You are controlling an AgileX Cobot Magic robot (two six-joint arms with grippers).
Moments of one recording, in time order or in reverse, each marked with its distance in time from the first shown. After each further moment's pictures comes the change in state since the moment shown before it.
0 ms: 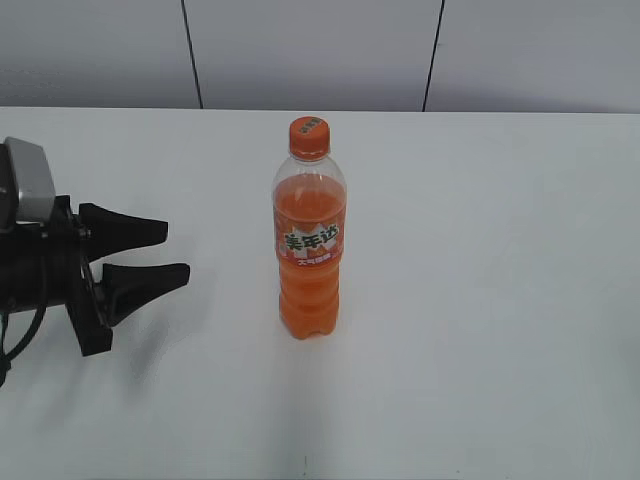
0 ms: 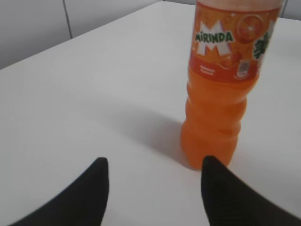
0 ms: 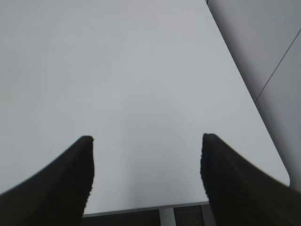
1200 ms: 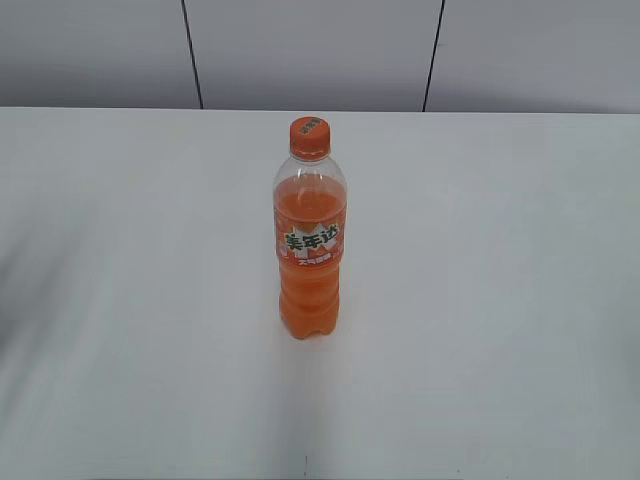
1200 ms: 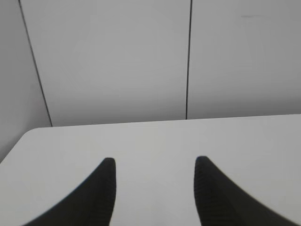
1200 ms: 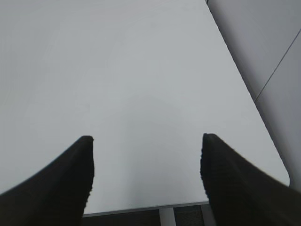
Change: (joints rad) left arm 0.000 -0.694 0.257 -1.046 0.401 0.245; right arm 0.000 0.000 0.000 0.000 0.000 0.000
